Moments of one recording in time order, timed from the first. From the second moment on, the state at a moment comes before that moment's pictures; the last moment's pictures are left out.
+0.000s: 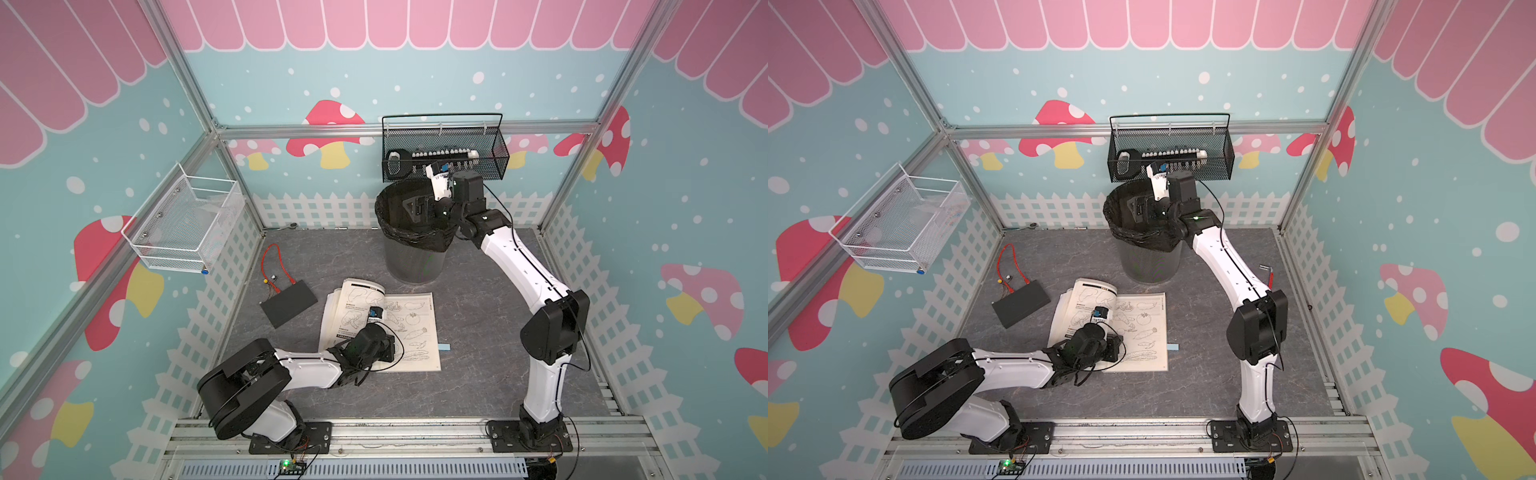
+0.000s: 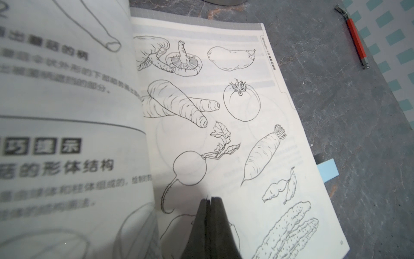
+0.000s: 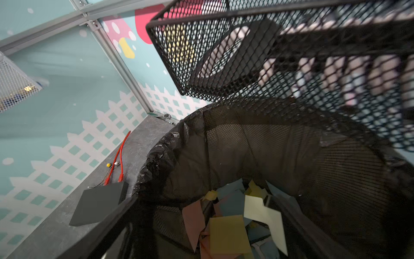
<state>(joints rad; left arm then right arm) -0.84 1.49 0.44 0.36 -0.12 -0.63 0.41 1.99 2.04 -0.41 -0.28 0.14</state>
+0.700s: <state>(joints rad) -0.84 1.49 0.44 0.36 -0.12 -0.63 0.41 2.02 2.04 -0.49 0.10 0.03</state>
